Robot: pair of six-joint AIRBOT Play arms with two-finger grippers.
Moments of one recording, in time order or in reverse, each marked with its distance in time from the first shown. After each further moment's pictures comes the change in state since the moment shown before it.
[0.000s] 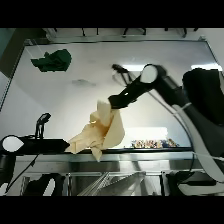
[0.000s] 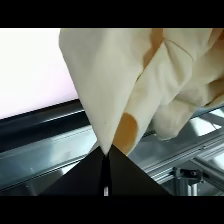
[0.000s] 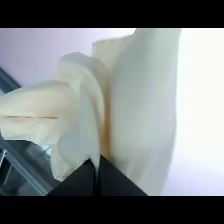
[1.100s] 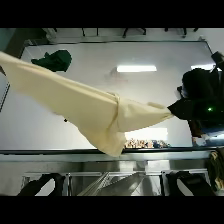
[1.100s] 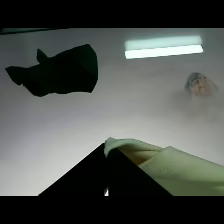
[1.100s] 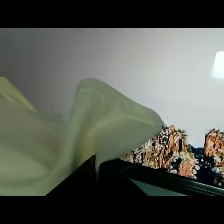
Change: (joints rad) left arm 0.011 -0.527 1.535 0.295 -0.082 -0.138; right arm -0.361 0.716 -0.377 -0.076 0.099 0.132
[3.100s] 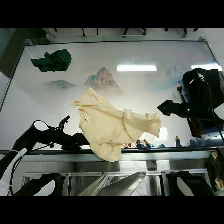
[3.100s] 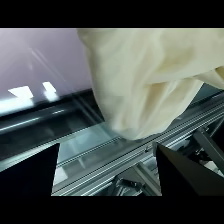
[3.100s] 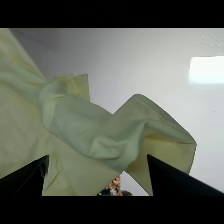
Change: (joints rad) left arm -0.146 -0.007 -1.567 -0.580 0.228 0.051; right arm -0.161 -0.068 -0.340 0.061 -0.364 -0.256
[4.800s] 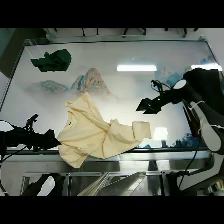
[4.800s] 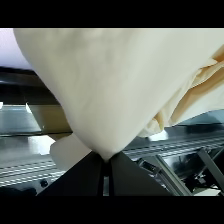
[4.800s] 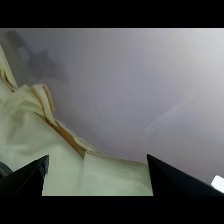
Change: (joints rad) left arm 0.419 0.175 0.153 0.288 -0.314 -0.100; right arm 0.054 -0.853 0.373 0.293 0.262 -0.276
